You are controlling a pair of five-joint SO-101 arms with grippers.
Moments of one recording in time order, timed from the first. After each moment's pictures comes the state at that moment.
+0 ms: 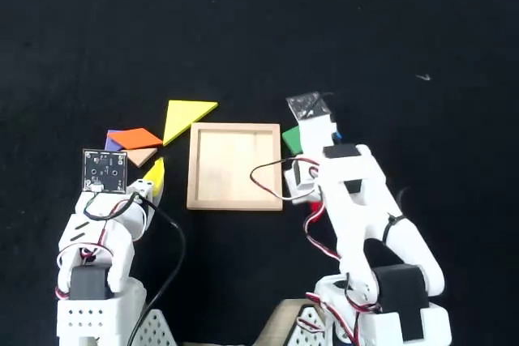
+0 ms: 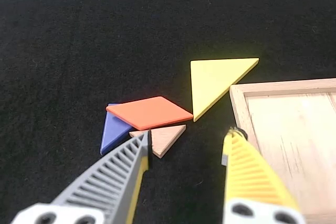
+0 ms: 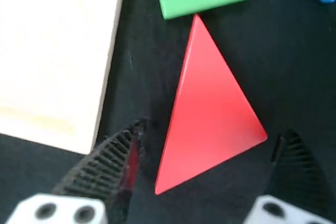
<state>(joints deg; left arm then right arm) -5.6 -103.9 96.3 45.8 -7.5 -6.7 -13.9 53.0 50.2 7.3</state>
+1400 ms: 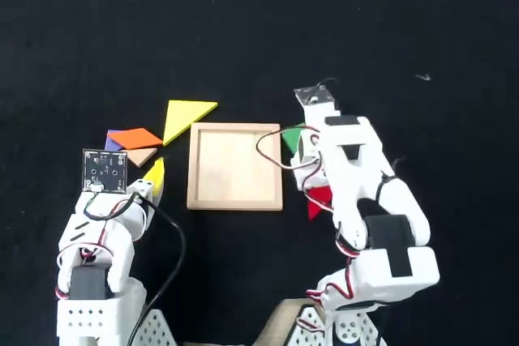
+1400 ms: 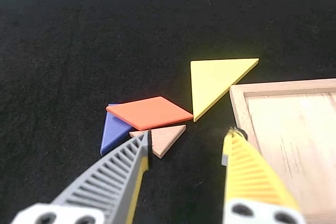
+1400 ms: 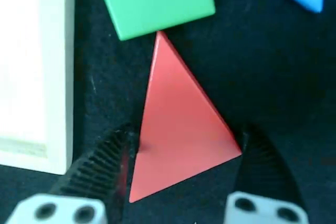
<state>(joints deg) -5.6 -103.9 96.3 45.8 -7.5 -3.3 5.0 35.8 59.4 7.0</state>
